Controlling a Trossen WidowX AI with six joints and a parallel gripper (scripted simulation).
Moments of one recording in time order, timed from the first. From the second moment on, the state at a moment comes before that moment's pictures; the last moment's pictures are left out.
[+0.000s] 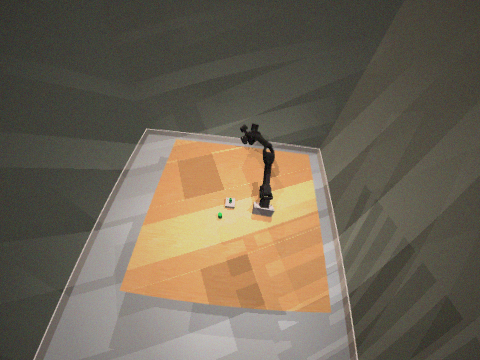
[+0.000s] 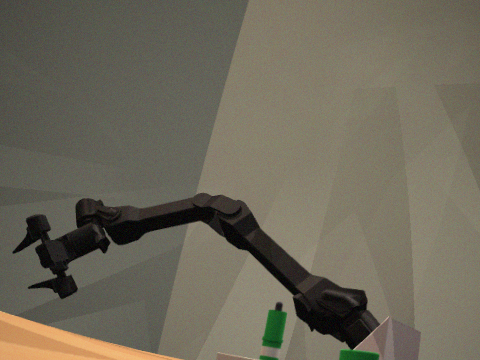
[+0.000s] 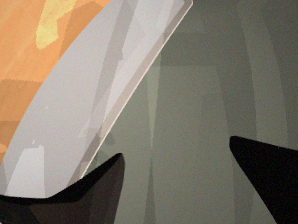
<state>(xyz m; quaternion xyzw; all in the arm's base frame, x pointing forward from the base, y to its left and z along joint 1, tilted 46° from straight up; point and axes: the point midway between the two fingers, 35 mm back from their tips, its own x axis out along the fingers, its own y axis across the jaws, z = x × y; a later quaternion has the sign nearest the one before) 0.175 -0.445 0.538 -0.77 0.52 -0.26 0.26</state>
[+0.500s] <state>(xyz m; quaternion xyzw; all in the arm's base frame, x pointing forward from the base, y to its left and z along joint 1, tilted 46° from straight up) 0.302 -0.422 0.431 -0.68 0.45 -0.23 0.53</state>
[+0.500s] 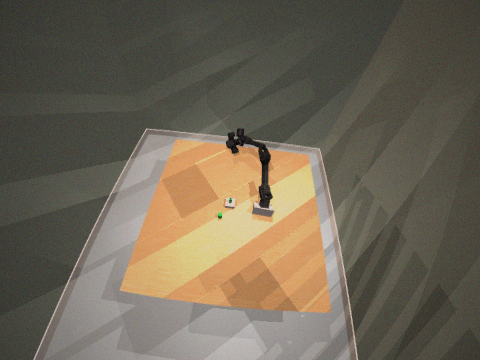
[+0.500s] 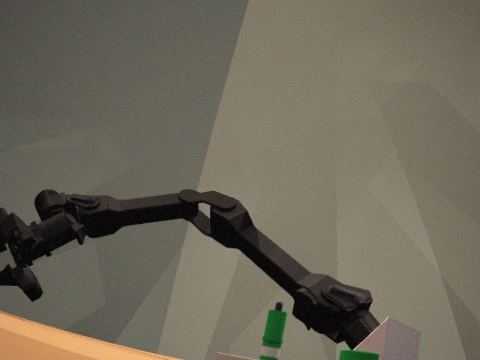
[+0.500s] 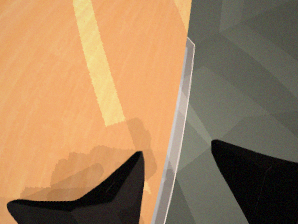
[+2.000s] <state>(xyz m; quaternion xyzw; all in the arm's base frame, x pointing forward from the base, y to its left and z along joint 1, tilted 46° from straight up) 0.416 -0.005 0.032 -0.13 0.67 -0.20 0.71</state>
